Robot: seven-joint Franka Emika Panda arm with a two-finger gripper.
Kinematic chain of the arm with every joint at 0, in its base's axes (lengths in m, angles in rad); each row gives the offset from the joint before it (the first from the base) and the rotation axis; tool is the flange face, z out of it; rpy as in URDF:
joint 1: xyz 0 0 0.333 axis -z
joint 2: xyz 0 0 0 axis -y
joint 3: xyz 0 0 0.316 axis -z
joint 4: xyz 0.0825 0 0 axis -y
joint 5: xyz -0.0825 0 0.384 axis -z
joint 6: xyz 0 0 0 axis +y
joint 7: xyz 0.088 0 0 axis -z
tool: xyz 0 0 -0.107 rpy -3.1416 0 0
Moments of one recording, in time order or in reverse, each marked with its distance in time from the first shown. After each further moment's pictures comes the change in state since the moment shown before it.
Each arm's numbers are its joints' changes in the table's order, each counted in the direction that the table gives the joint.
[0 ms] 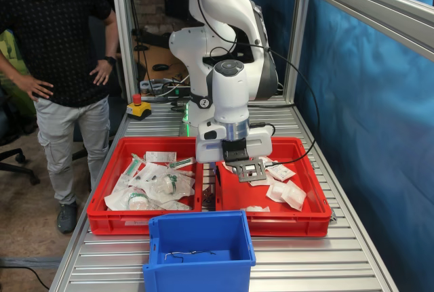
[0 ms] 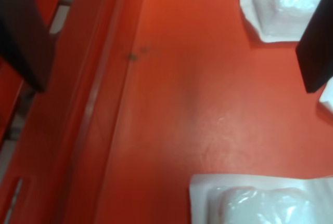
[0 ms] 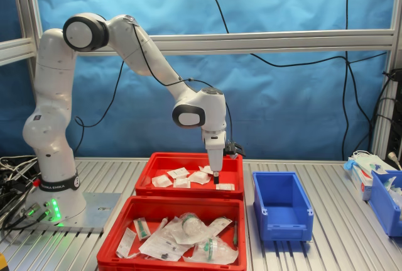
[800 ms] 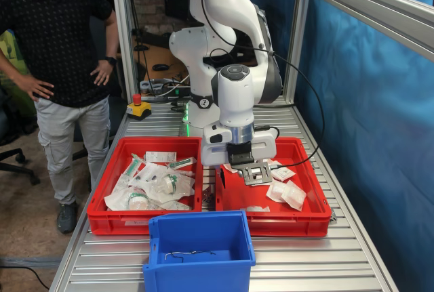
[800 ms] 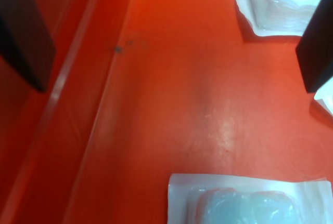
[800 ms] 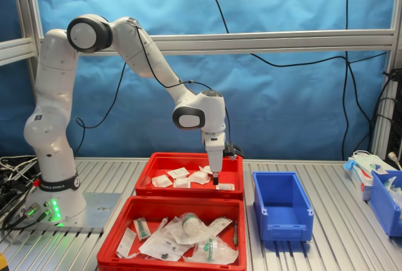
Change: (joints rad) arm -0.033 -0.022 0.005 -0.003 0.000 -0.019 0.000
